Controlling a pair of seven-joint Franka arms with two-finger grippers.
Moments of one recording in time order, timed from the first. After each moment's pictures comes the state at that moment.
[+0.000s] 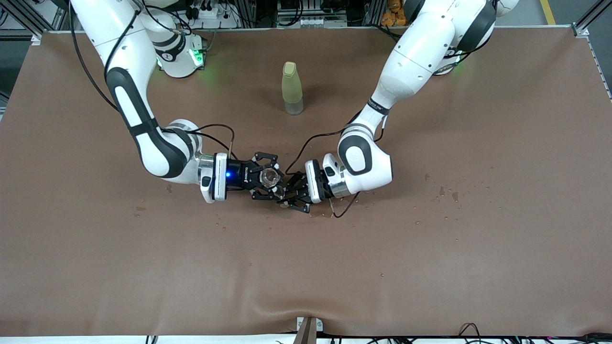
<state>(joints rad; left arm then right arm) -0.62 0.92 -0.07 -1.40 -1.82 2.45 2.26 0.28 0.55 0.11 -1.89 1.94 1.92 -2.03</state>
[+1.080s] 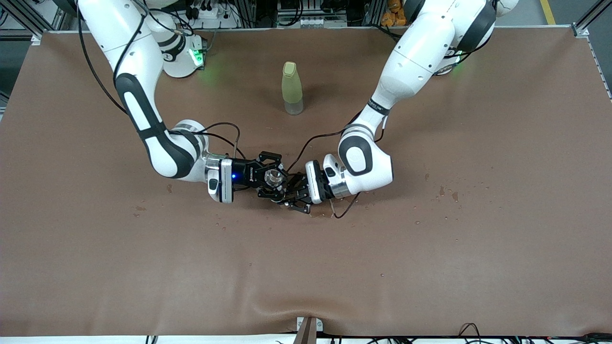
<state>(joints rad) -0.62 0.92 -0.07 -1.40 -1.82 2.45 2.26 0.30 0.58 0.11 -1.90 1.98 1.92 -1.88</state>
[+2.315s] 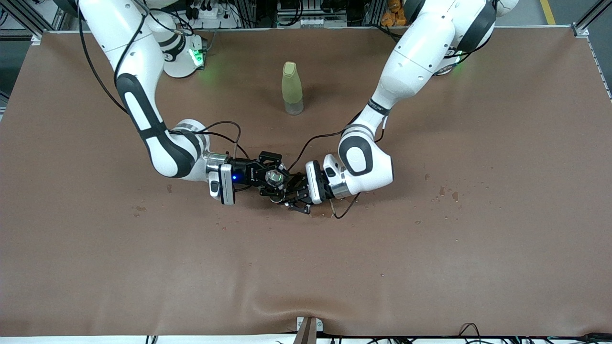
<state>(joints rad) -0.62 0.92 -0.06 -1.40 -1.82 2.45 2.26 0.30 0.58 0.12 -1.91 2.00 1.91 -1.71</state>
